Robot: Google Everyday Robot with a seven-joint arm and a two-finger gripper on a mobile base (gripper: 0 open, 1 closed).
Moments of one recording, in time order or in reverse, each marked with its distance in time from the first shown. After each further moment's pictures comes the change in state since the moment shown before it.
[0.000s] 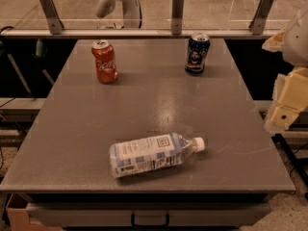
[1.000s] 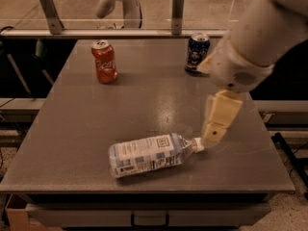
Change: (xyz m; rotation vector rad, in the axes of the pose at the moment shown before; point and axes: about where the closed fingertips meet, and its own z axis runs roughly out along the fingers) arm -0.090 0.033 0.066 -0.126 -0.130 -0.129
